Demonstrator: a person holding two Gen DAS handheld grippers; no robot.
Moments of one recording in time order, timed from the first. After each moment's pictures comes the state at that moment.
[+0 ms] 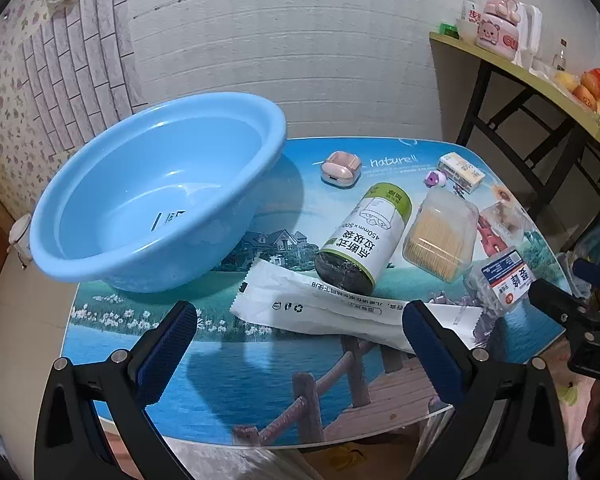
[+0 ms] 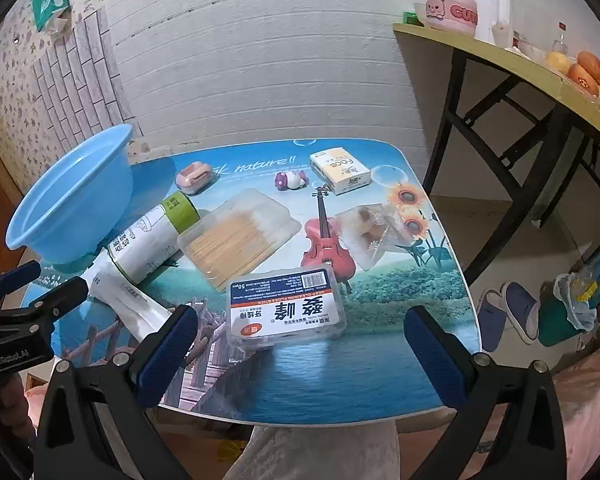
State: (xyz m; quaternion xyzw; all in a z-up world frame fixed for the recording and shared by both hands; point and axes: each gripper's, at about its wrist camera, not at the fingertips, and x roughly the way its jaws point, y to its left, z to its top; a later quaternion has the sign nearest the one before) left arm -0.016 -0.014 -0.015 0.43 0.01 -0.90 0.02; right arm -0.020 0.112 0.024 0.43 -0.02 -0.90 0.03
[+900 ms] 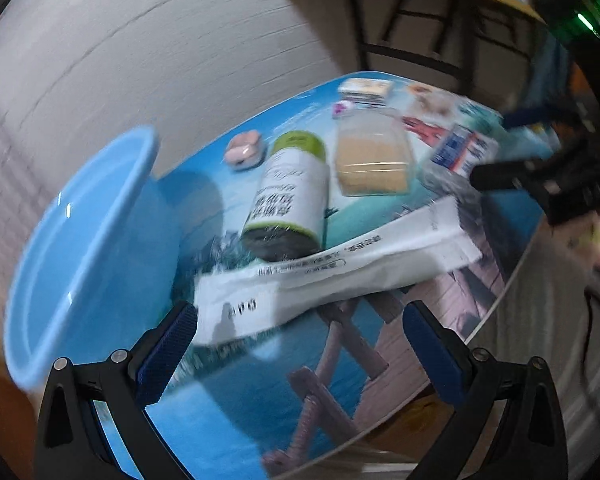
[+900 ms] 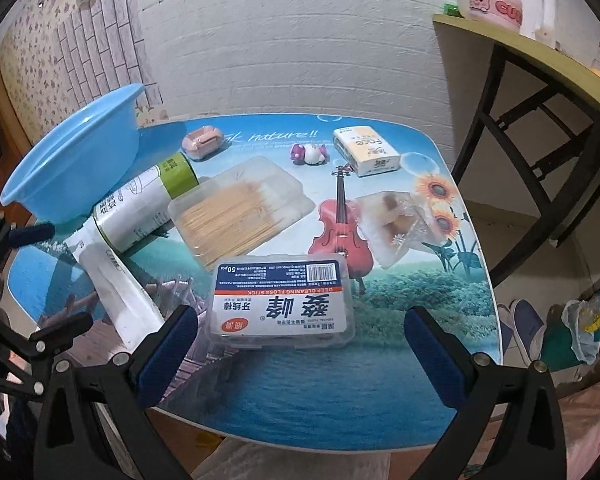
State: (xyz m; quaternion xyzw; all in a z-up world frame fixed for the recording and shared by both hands) left arm -0.010 0.021 -0.047 0.42 -0.22 -0.87 -0.14; right arm -0.040 0.112 -0.006 0.45 0.02 -0.89 0.07
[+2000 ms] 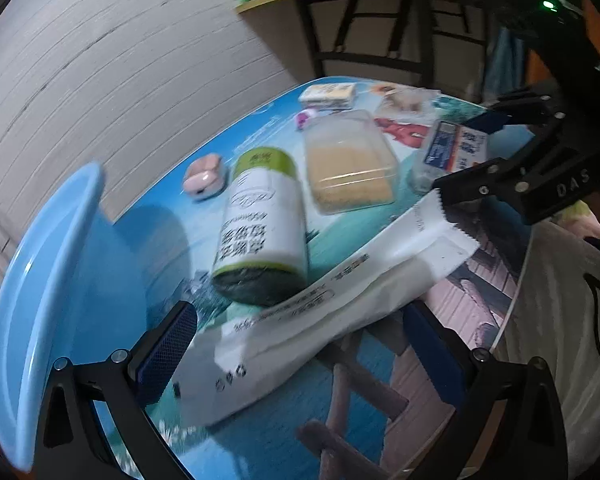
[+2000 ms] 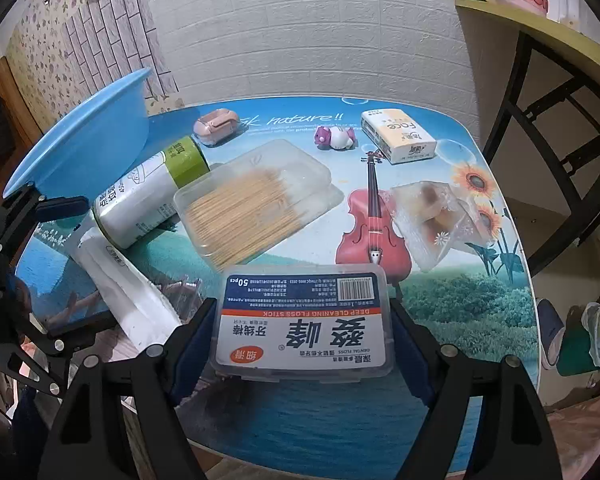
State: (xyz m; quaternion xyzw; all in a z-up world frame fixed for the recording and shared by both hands) left arm -0.036 0.022 -0.062 0.39 -0.23 -0.86 -0.23; right arm -0.060 0.102 -0.013 0.47 0.00 -0.87 0.11
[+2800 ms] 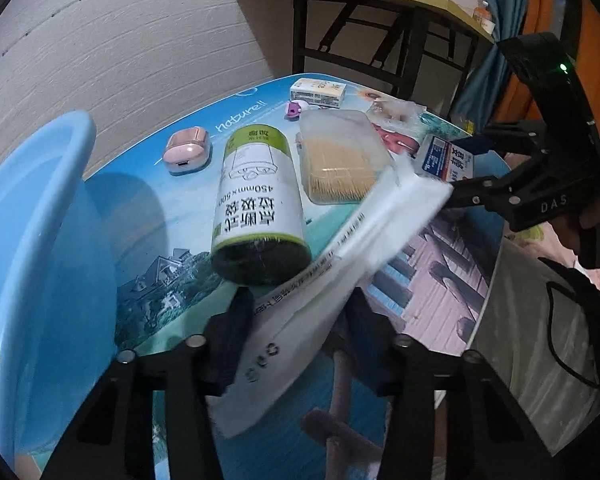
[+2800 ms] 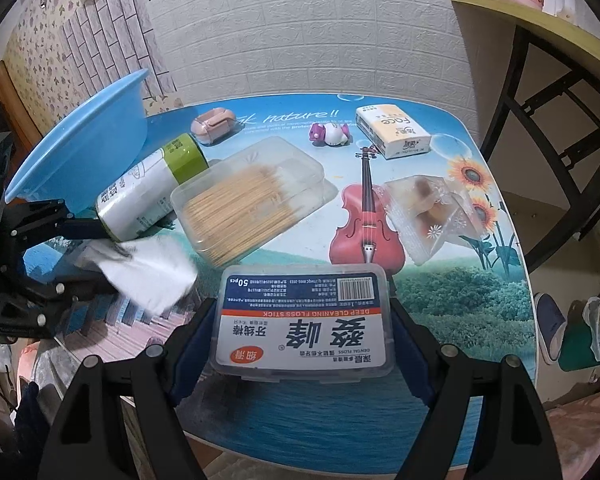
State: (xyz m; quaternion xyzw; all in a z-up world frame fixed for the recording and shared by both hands) left arm -0.051 -0.003 -0.061 0.44 -0.14 -0.84 -0.29; right arm -0.058 0.108 -0.022 0.47 0.00 -0.88 0.11
